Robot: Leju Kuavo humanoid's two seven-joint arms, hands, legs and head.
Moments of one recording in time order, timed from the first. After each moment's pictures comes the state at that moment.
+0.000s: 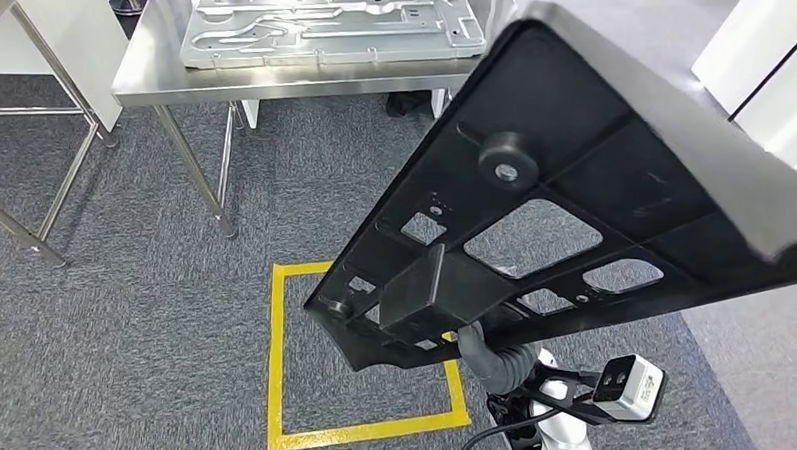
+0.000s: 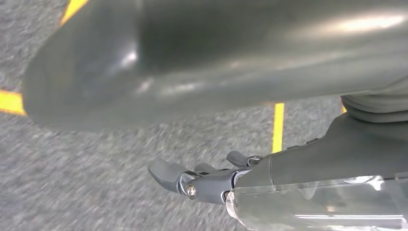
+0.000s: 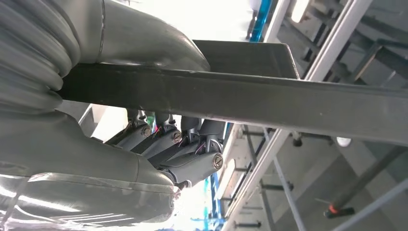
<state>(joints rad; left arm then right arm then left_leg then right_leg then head) -0.09 -0.10 1.28 -0.21 -0.91 0.03 -0.27 -0.10 0.08 0.25 -1.79 -0.18 0.55 -0.70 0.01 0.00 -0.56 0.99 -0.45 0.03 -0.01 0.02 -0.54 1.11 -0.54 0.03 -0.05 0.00</state>
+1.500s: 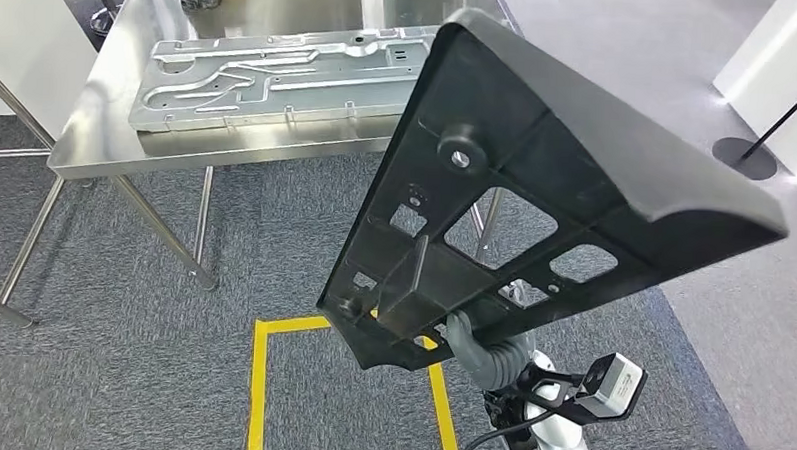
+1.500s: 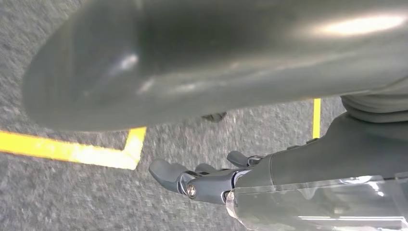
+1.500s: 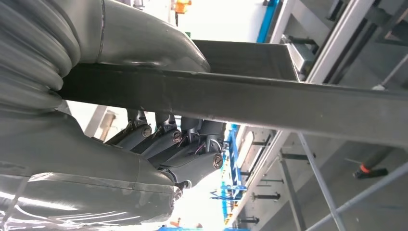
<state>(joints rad) -0.10 -0.10 1.28 -0.21 -0.91 0.03 -0.27 -0.08 0.07 0.28 -1.77 -0.14 0.44 -0.68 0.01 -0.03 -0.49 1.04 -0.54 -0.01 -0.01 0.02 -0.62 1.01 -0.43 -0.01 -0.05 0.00</state>
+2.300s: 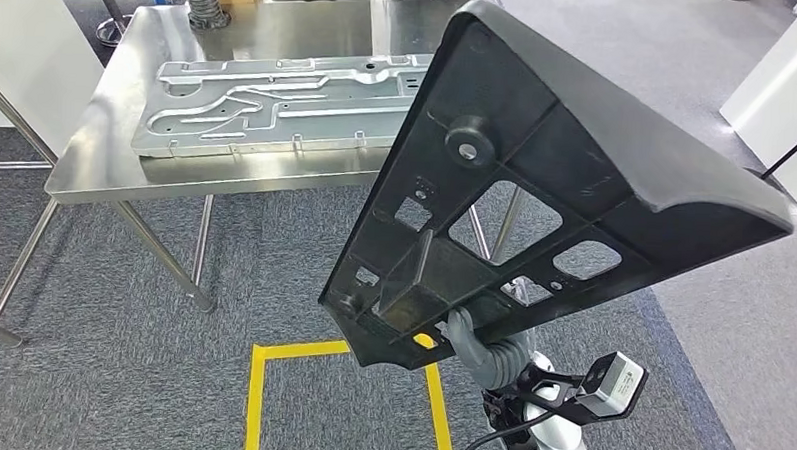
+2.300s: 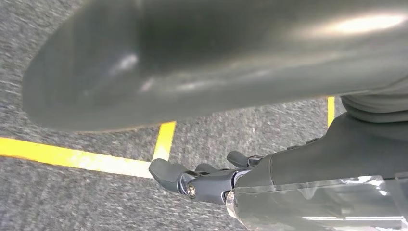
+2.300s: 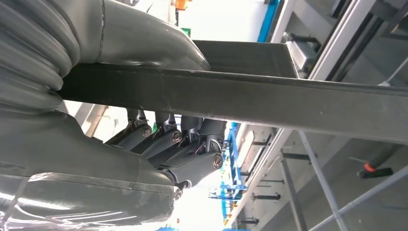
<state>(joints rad) -0.09 -0.10 1.28 -0.21 -0.92 0.02 -0.28 -0.08 0.06 0.29 -1.78 -0.16 0.41 -0.67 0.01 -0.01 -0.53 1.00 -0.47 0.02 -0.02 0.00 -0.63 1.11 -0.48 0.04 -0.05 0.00</state>
